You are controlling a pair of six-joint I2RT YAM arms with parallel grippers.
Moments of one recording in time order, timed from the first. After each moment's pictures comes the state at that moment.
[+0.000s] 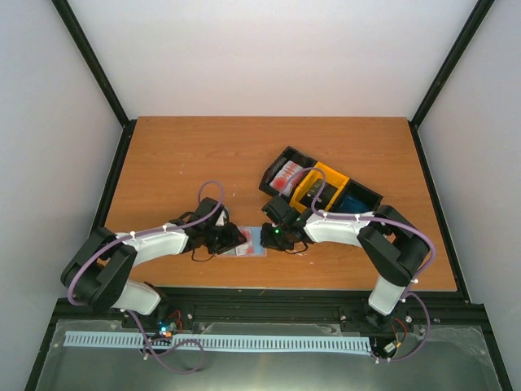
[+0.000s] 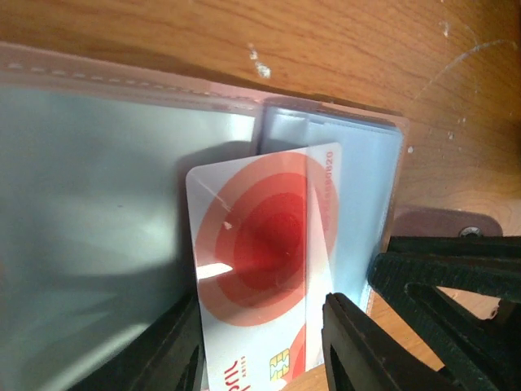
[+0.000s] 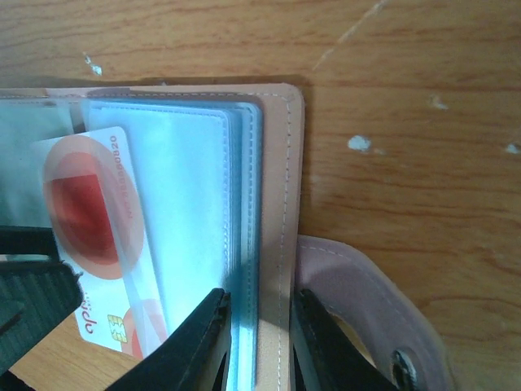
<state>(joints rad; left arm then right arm) -0.59 1.41 0.54 -0.13 0.37 -0.91 0.87 1.73 0.91 -0.28 -0.20 0.93</state>
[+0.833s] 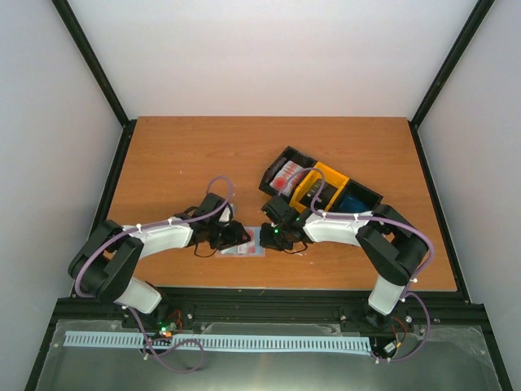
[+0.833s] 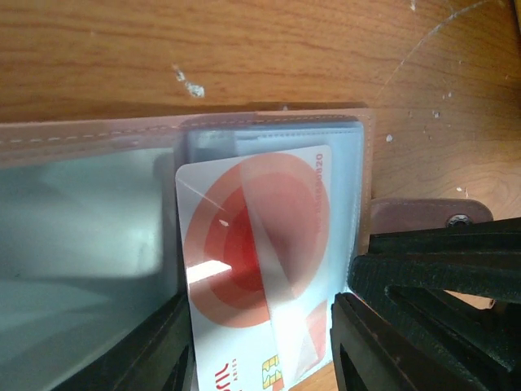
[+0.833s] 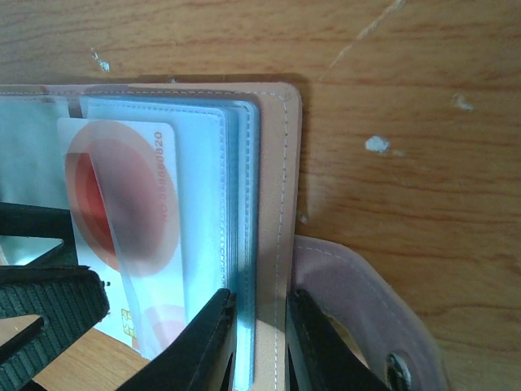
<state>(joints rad) -0.59 1.47 0.61 -0.17 0.40 -0.77 0.87 1.74 0.91 -0.27 -0.22 0.92</state>
